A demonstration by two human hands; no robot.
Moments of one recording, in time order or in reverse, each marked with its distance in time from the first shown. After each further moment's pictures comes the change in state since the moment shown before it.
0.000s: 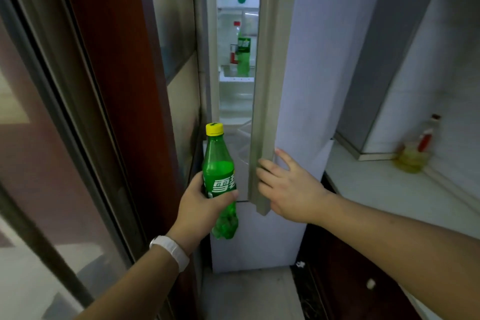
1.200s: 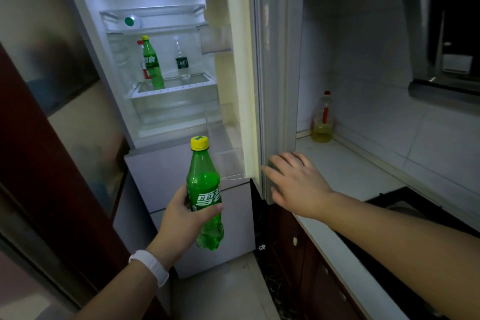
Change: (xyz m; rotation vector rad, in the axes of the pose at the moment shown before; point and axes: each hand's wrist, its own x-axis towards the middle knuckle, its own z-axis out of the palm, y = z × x) left_hand -0.142 0.048 0.180 0.063 -0.273 0.049; right_hand -0.283 0.044 -0.069 0.233 -0.172 0.630
